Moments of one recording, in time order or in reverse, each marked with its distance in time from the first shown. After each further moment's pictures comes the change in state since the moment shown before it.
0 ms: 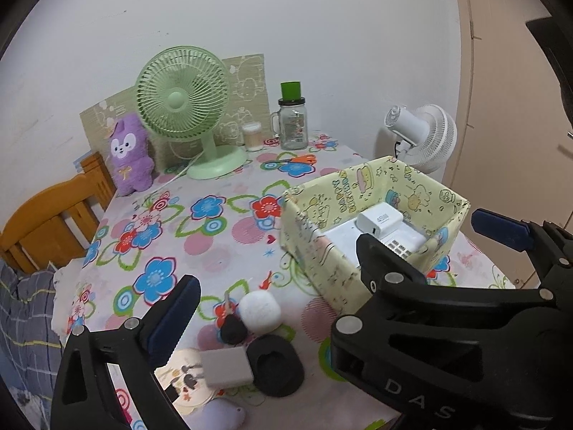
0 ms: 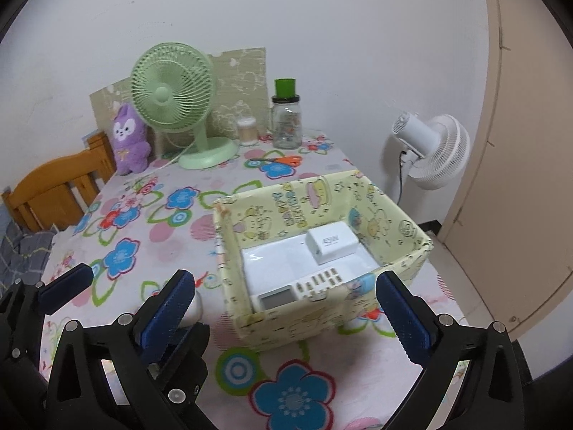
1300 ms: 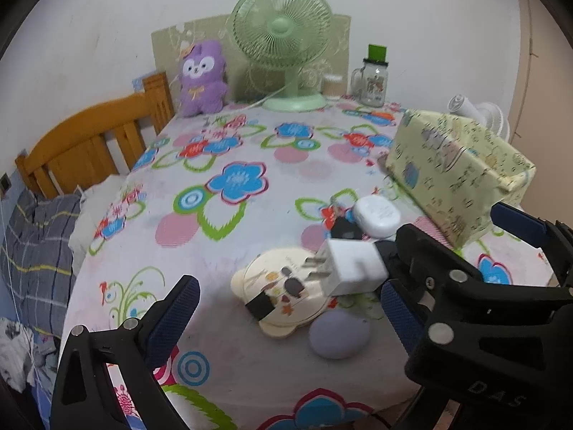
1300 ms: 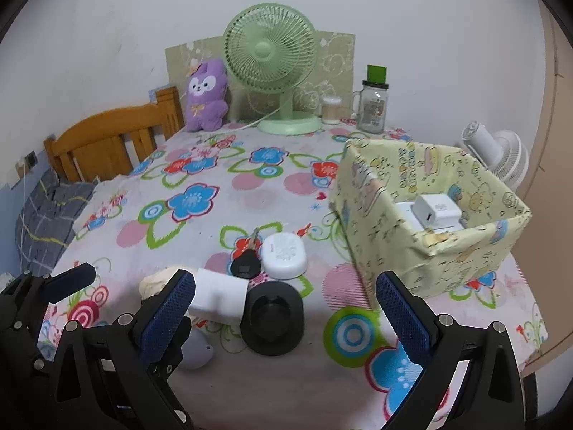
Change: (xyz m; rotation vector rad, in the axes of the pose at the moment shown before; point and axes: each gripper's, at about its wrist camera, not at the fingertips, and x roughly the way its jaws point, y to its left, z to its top) left arm 0.008 0.100 -0.098 -0.183 0.106 0.103; right arm 0.020 0.096 -0.071 -0.161 0.003 0.165
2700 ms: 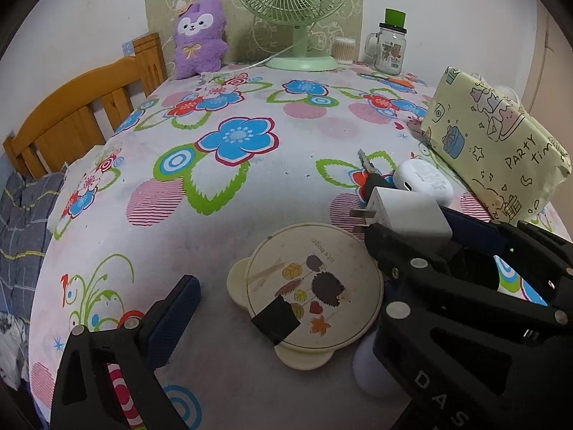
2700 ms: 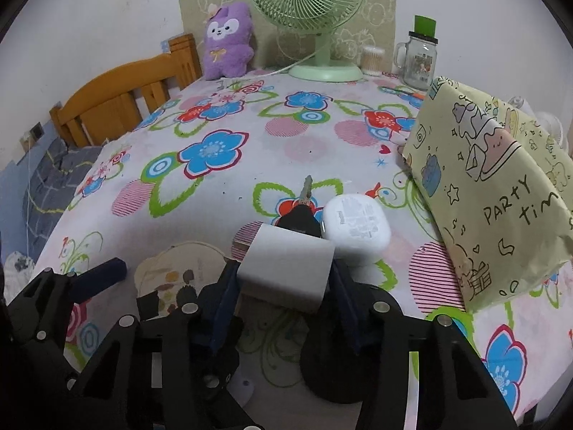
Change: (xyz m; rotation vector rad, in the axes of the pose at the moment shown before) left arm 0.060 0.014 -0.008 -0.013 0.099 -0.018; right arm 0.076 0.034 -0.005 -0.024 0.172 0.086
